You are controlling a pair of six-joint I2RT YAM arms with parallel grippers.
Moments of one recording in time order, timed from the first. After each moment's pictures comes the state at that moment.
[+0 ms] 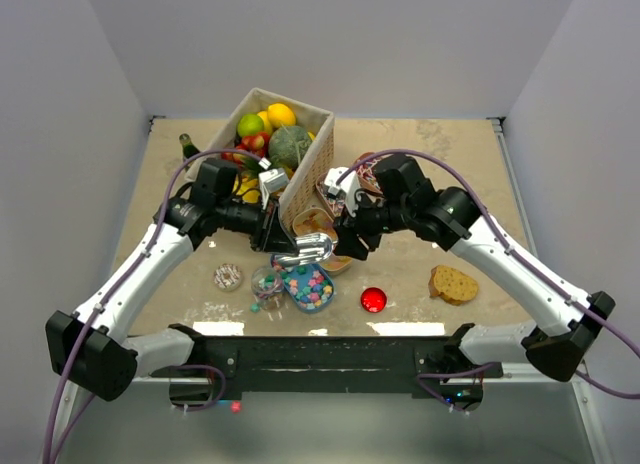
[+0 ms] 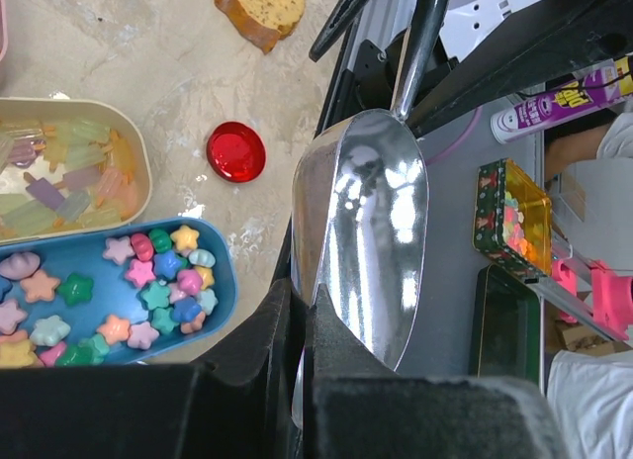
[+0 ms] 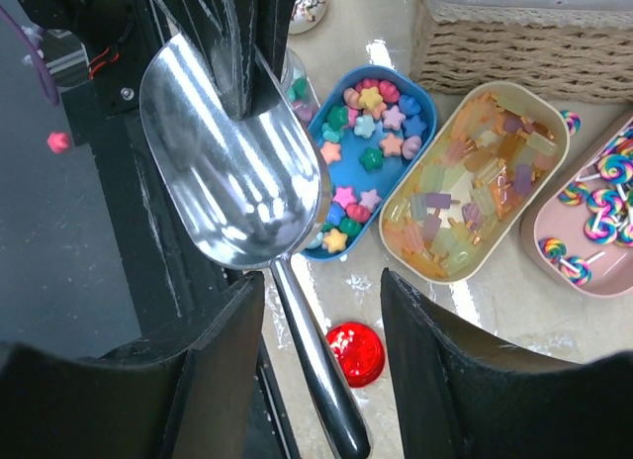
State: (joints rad) left arm -0.42 1.19 1.09 -0.68 1.02 -0.02; right arm 0.78 1.27 1.41 -0.87 -0.41 -0.21
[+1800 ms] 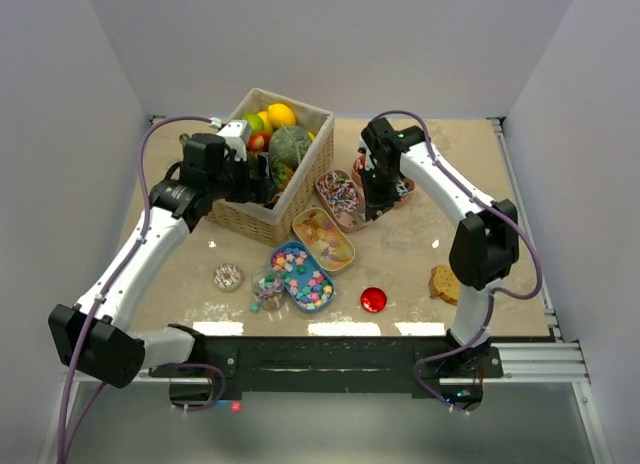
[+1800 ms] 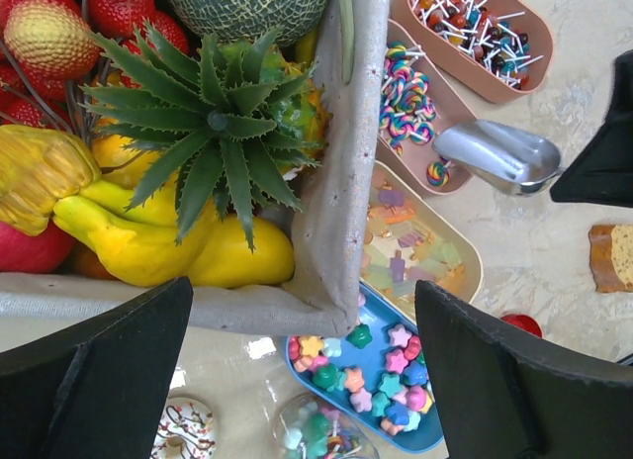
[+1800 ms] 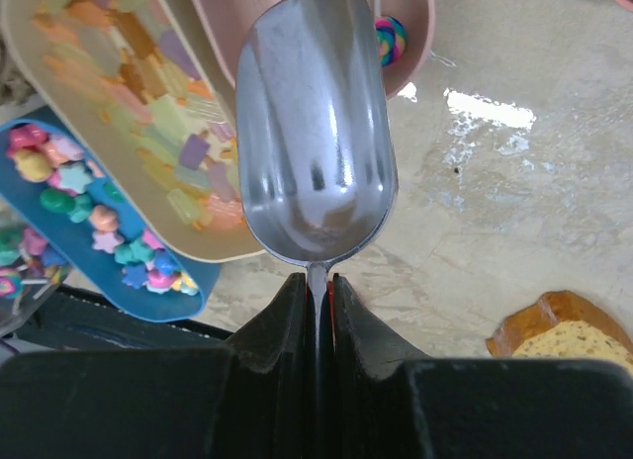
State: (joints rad) left arm -0.34 1.26 1.24 -0.60 0.13 -0.26; right arm 0.46 1.89 1.76 -1.19 -0.11 0.31
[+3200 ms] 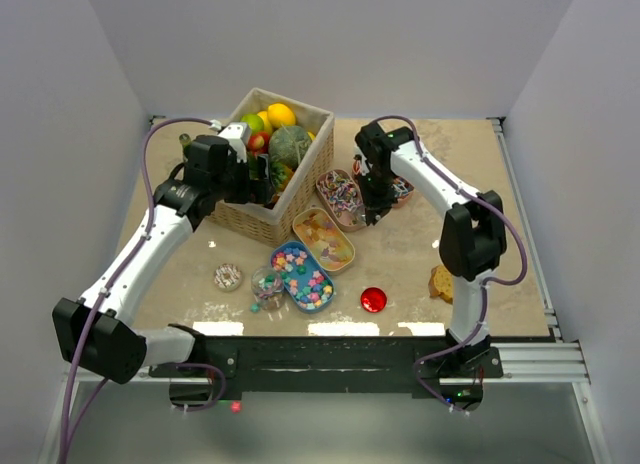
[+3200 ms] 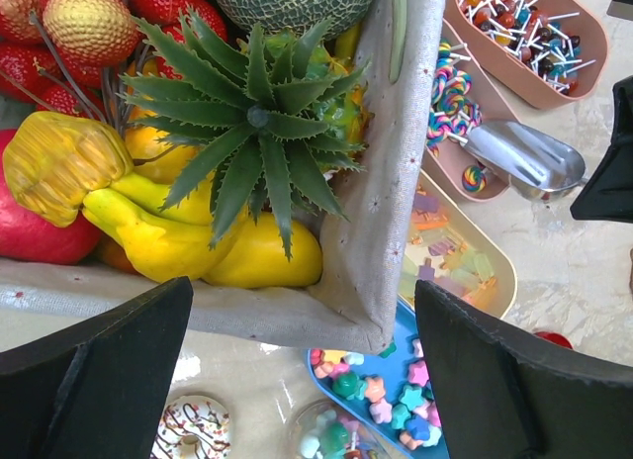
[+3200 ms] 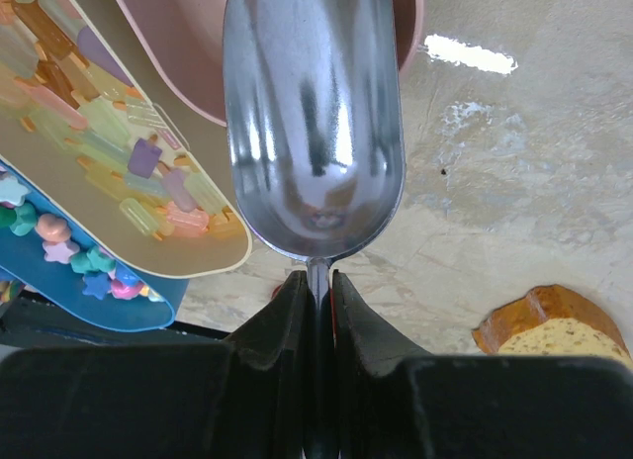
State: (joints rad) left arm -0.34 1.28 1.21 -0.58 0.06 -0.26; right arm 0.46 2.01 1.81 -1.25 -0.07 0.29
